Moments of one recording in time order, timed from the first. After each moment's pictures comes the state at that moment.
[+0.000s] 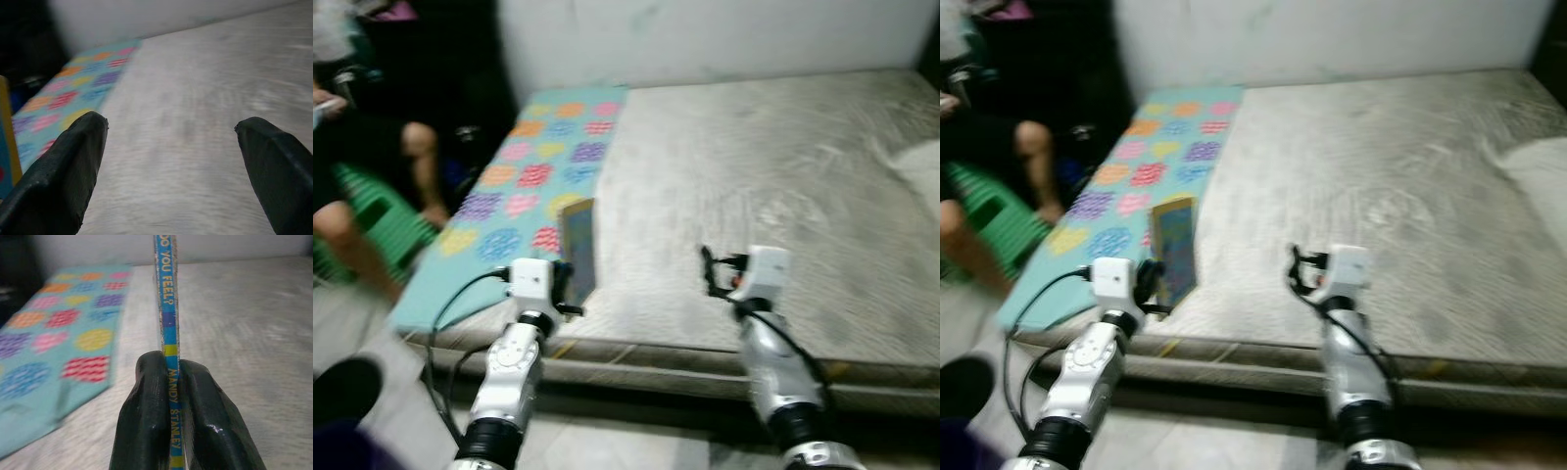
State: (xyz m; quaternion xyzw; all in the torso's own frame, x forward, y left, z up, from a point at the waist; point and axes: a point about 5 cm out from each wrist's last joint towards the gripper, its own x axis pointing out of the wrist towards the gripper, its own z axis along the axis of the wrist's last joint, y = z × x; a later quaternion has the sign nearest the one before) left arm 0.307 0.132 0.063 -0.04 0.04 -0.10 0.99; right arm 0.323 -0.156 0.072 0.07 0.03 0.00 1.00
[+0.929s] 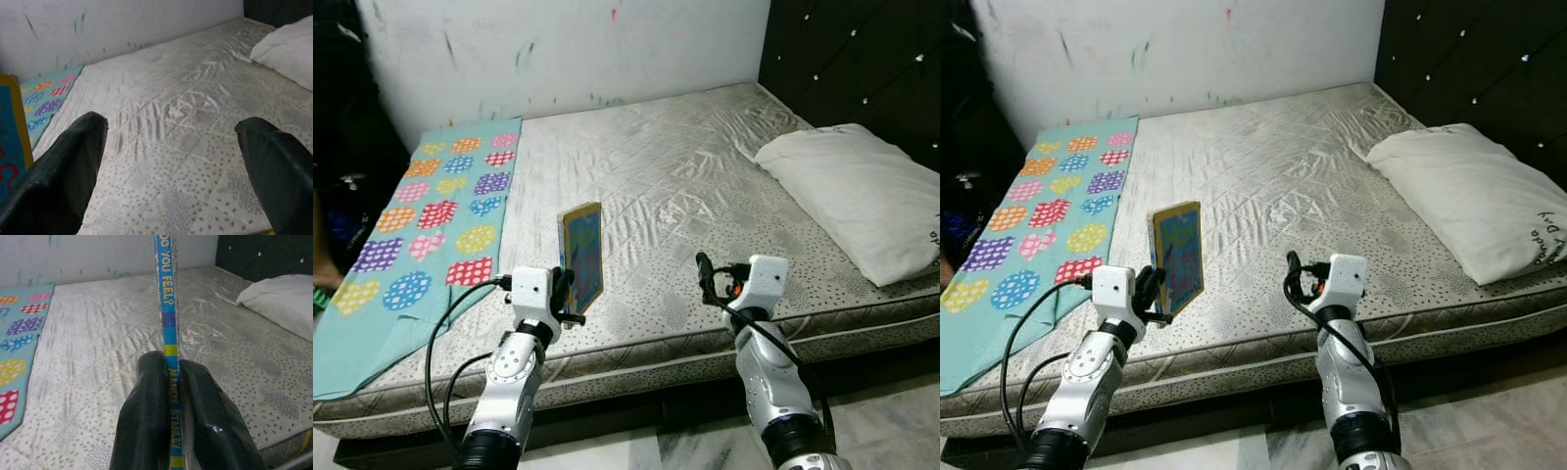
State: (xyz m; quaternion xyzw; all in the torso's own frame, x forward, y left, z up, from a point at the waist) left arm 0.297 0.137 0.056 -0.04 0.05 -0.10 0.99; right arm 0.312 -0.145 0.062 0.09 0.04 0.02 1.00
